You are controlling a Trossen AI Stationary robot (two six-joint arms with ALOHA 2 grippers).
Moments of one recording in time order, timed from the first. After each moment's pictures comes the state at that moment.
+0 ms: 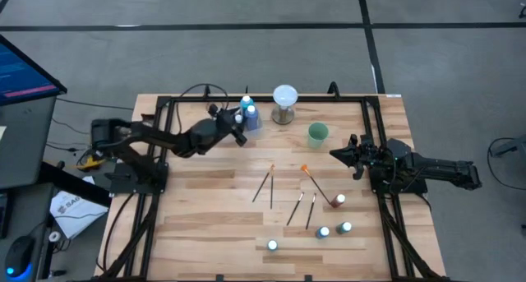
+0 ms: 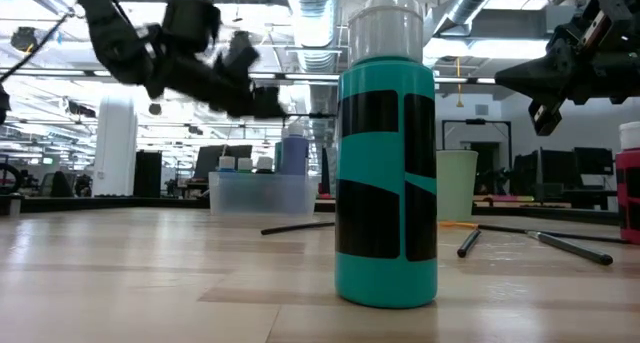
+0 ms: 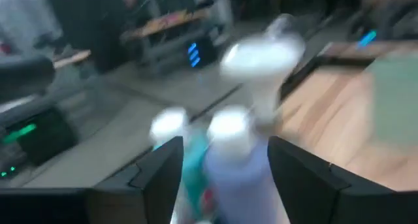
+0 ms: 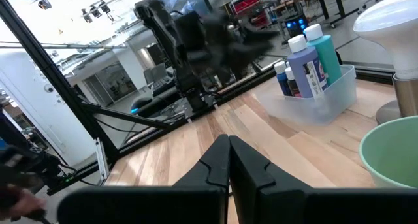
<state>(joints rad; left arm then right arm) 0.28 1.52 0.51 0.91 -0.53 0.17 -0.12 0.01 0.01 0.01 0.03 0.47</state>
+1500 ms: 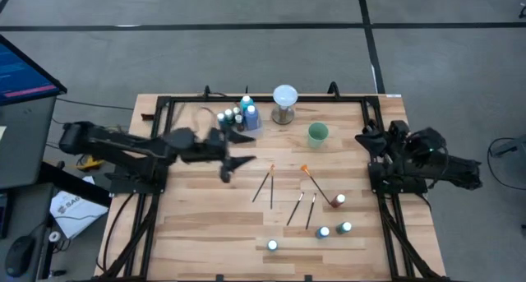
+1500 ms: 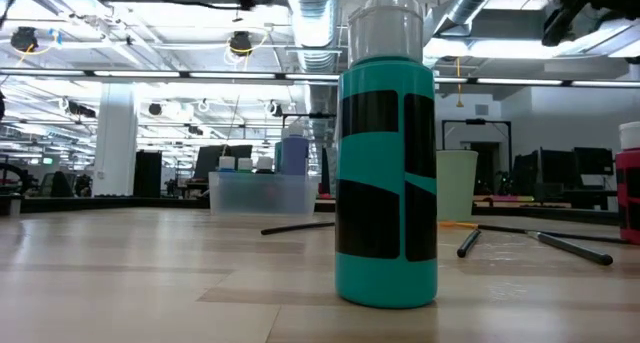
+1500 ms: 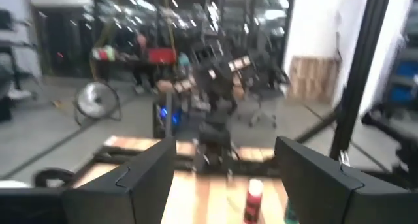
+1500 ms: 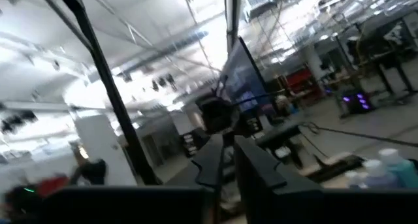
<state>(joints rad) -0.07 1.19 0.74 0.53 -0.14 -0.04 -0.12 0.01 0.28 0.12 -0.05 0.48</state>
